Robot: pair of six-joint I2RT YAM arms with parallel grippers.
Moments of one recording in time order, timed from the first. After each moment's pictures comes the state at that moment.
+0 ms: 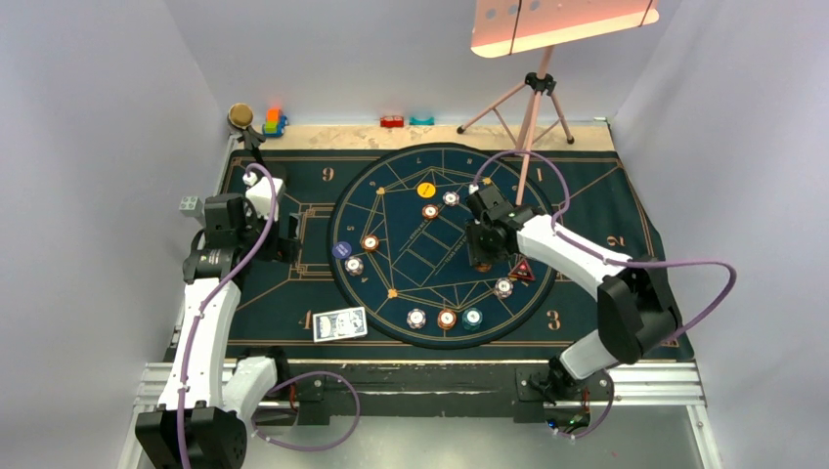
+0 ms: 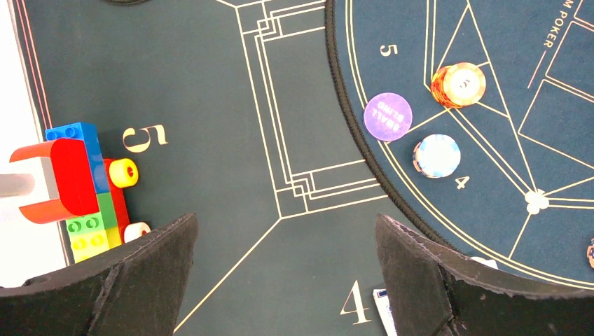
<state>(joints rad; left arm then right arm) 0.10 0.91 0.85 -0.67 0.20 0.19 0.60 1.51 1.05 -0.70 0.14 0.40</state>
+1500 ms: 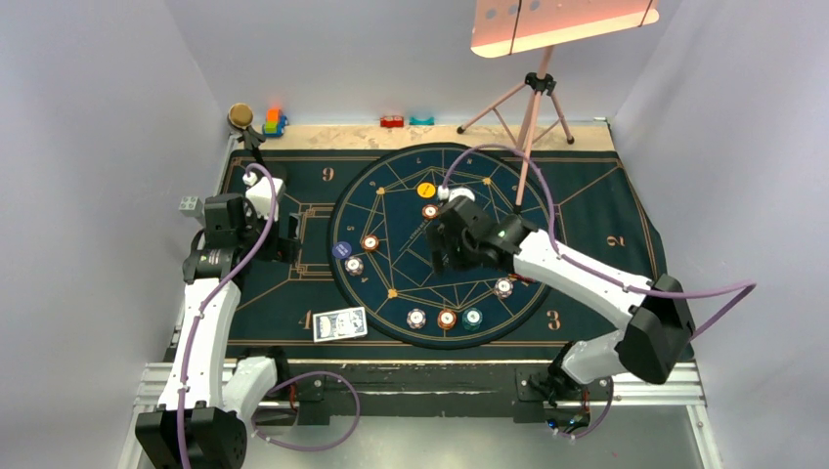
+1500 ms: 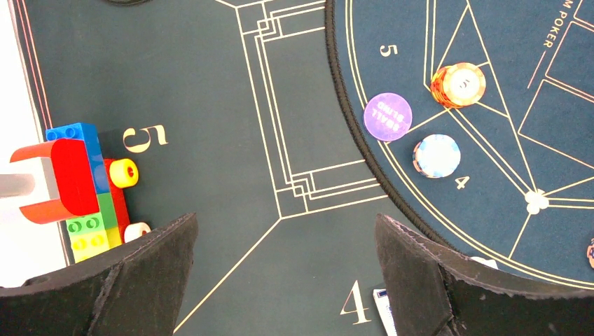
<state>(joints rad) 0.10 0.91 0.85 -0.67 0.20 0.20 0.78 1.42 1.15 -0.72 0.24 0.48</state>
